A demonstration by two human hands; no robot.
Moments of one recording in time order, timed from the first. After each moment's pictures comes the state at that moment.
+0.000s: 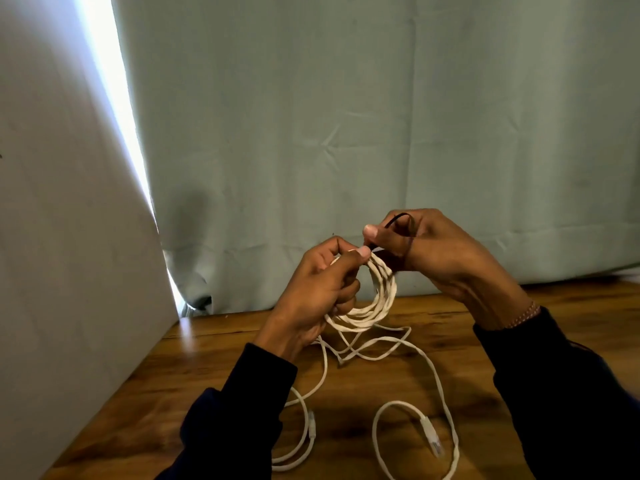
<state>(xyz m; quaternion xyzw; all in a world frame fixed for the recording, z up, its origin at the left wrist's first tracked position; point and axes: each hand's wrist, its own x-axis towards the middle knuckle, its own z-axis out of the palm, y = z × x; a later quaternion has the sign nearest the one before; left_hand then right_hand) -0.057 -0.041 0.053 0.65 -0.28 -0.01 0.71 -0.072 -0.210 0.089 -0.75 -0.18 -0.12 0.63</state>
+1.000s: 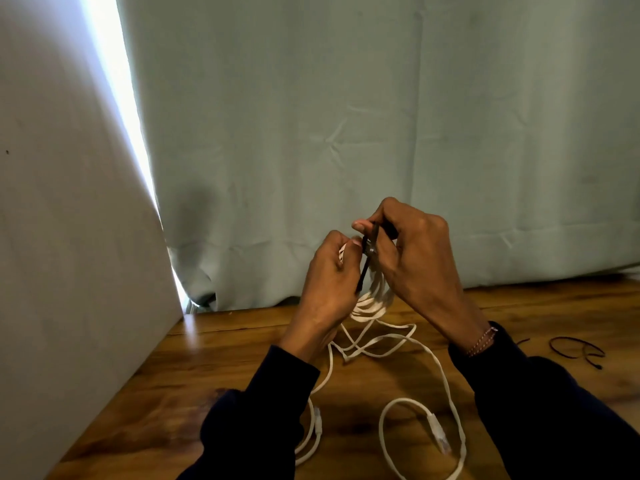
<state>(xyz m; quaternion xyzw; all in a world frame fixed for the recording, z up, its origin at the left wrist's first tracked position) -0.053 -0.053 0.044 0.75 -0.21 0.16 0.61 -0.059 -0.180 0.062 -0.75 -0.24 -0.53 0.32</state>
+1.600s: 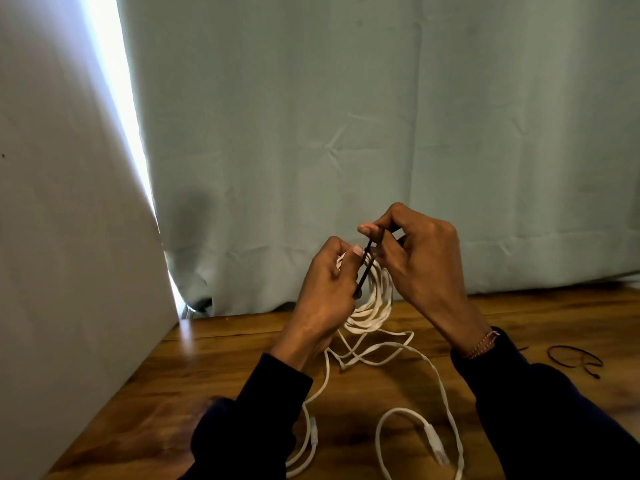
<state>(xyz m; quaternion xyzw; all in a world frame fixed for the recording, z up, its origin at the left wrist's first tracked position) -0.056 -0.052 0.046 0.73 -0.23 0.14 0.63 -0.057 -0.188 0.065 -0.76 -0.19 -0.52 0.34</state>
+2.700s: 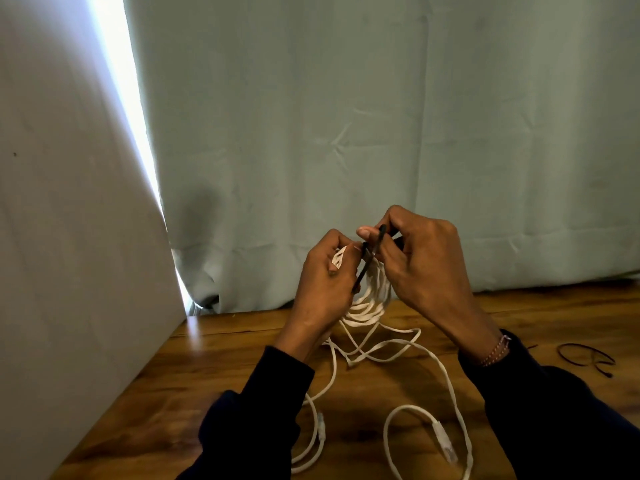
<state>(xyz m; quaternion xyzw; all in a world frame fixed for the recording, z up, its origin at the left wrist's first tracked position) -0.041 -0.041 0.041 0.73 -0.24 0.19 0.61 -0.065 -0.178 0.064 -0.78 -0.18 -0.51 0.31</state>
